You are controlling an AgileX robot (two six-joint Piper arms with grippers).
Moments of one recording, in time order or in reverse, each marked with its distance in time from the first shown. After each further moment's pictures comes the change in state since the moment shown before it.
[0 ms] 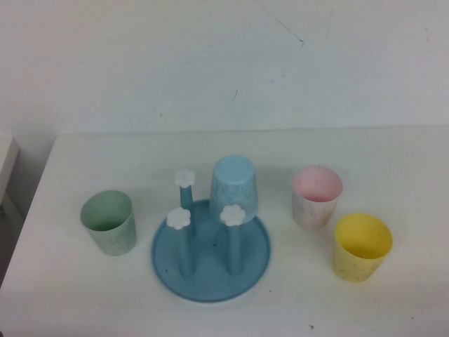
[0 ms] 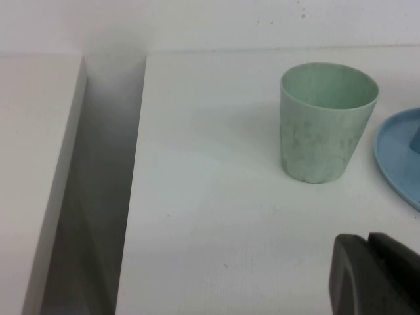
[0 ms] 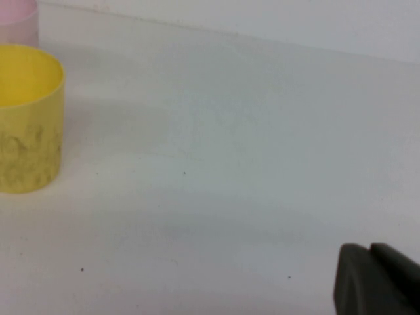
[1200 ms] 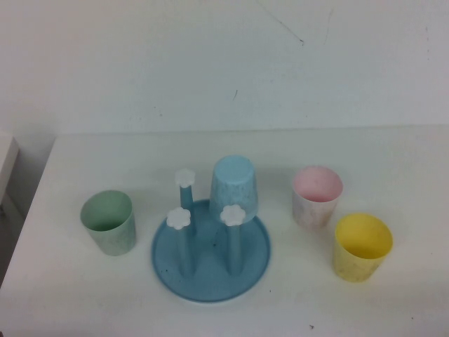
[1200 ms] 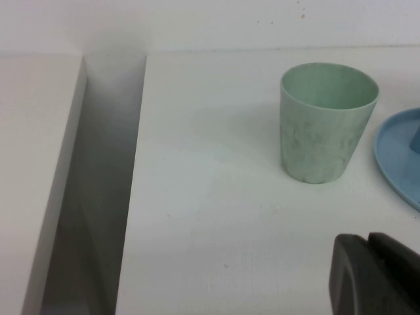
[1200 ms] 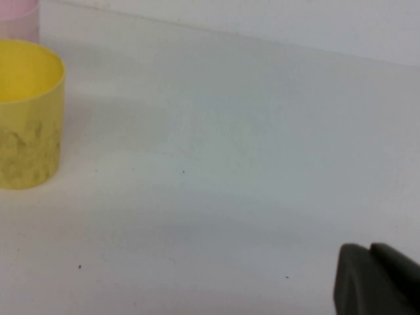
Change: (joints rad) right arm 0.000 0.000 0.000 0.000 0.000 -0.017; left arm 0.000 0.000 0.000 0.000 0.000 -0.002
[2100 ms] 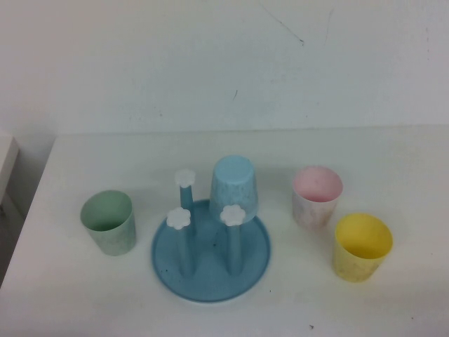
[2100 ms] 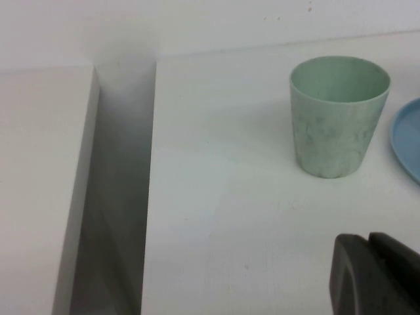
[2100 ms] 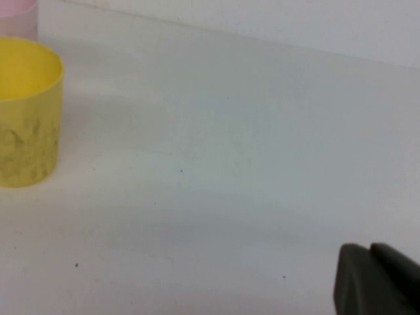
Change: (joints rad) right arm 0.000 0.000 0.000 -0.007 0.000 0.000; left arm 0.000 0.000 0.000 0.051 0.000 0.032
